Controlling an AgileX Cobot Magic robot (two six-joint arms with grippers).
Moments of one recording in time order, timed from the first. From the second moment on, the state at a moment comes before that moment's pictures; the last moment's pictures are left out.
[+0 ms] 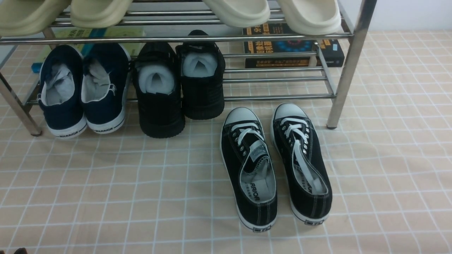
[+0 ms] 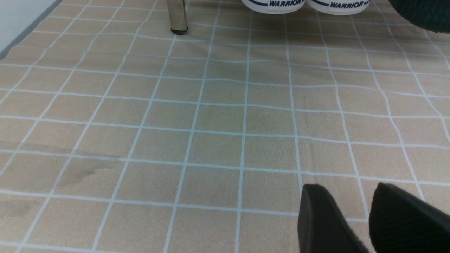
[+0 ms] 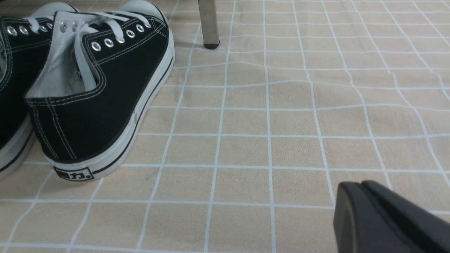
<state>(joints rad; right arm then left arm) 0.05 -0.01 0.01 0.11 0.39 -0.01 -0.01 -0.01 0.01 0.16 0.39 -0.18</state>
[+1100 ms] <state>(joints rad) -0.03 -0.01 0.01 0.11 0.39 -0.01 -0.01 -0.01 0.01 0.16 0.39 -0.18</state>
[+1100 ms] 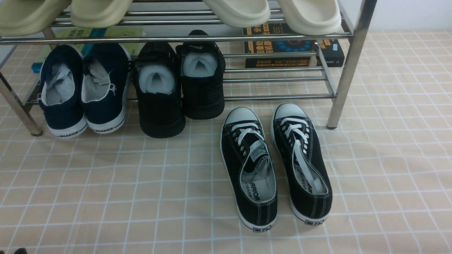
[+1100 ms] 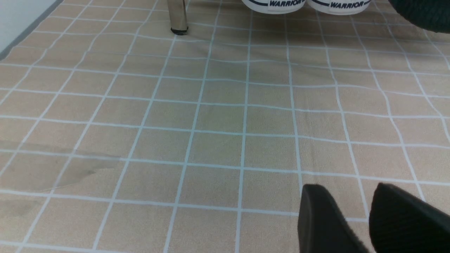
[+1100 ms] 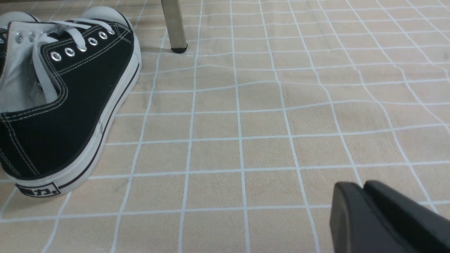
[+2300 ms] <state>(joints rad) -0.03 -0.01 0.01 0.11 0.39 -0.01 -0.01 -0.01 0.01 0.16 0.39 -0.18</state>
